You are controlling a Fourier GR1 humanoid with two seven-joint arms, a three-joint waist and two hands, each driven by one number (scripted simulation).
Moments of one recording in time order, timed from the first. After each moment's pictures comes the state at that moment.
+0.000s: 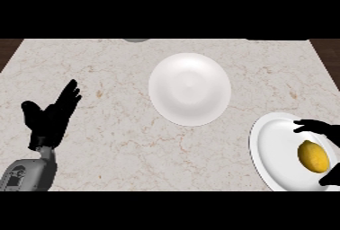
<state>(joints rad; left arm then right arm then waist) -0.18 0.28 0.04 -1.39 0.10 0.03 0.16 -0.16 -0.67 -0.01 -1.02 0.68 0.33 -0.53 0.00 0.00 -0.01</state>
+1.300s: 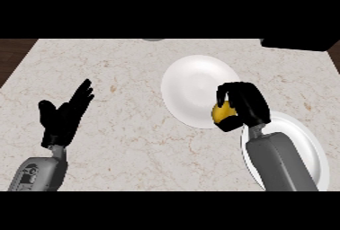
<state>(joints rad) -0.19 0.23 0.00 -1.40 0.06 0.00 0.18 -0.41 -0.11 0.14 -1.37 0.97 0.04 0.09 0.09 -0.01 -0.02</state>
